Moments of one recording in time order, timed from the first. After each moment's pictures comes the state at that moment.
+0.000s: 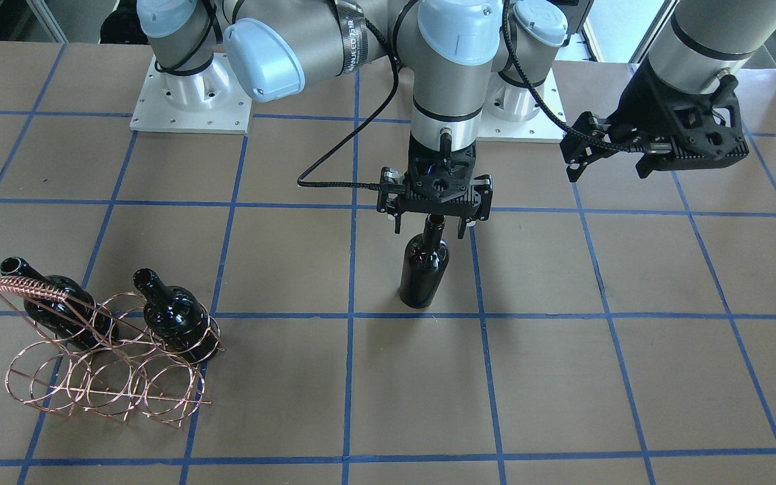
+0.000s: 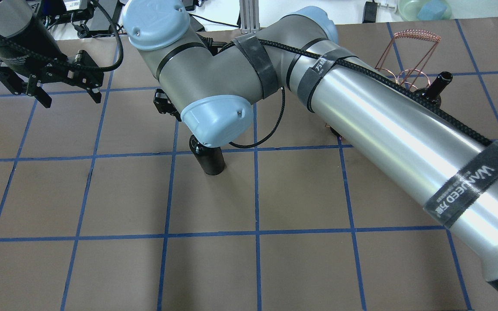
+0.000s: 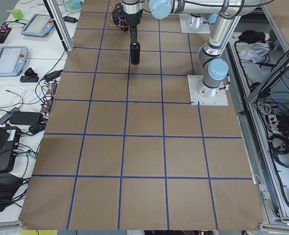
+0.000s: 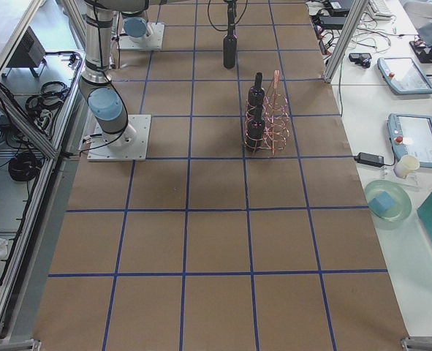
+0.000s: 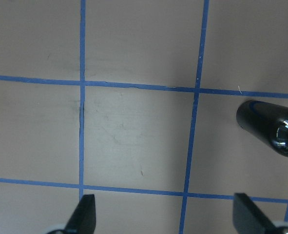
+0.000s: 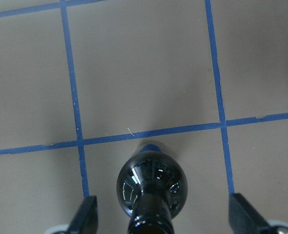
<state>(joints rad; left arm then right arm) -1.43 -1.58 -1.50 -1.67 1.61 0.06 2.15 -1.15 1.34 -1.91 -1.63 0.70</state>
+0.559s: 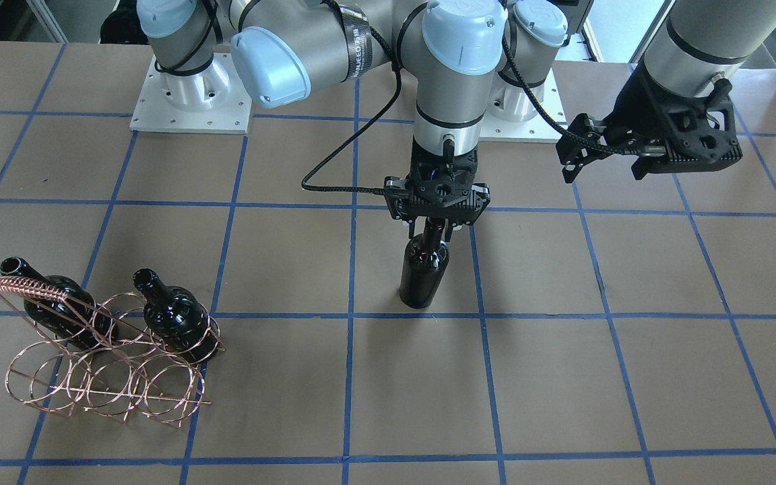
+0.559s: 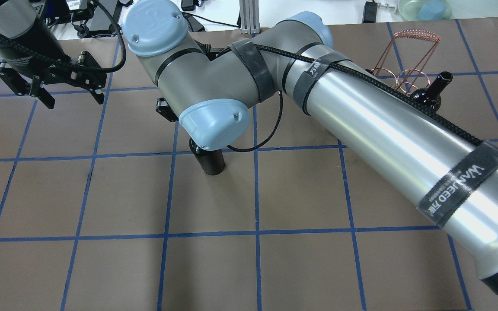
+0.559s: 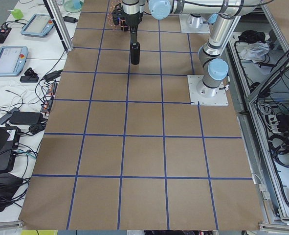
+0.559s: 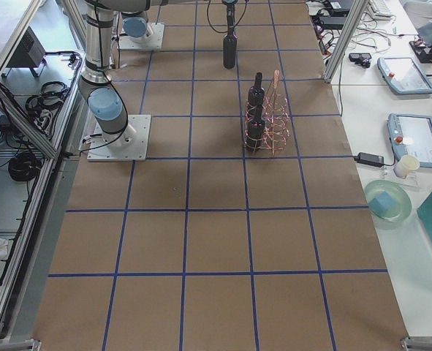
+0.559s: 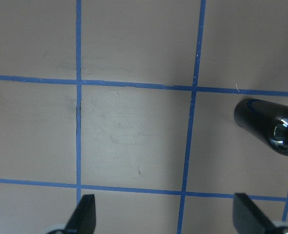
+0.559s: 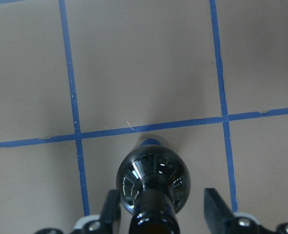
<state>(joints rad) -1.43 -1.58 -1.51 -1.67 1.60 0.06 2.16 -1.15 1.34 -1.90 -1.62 0.70</state>
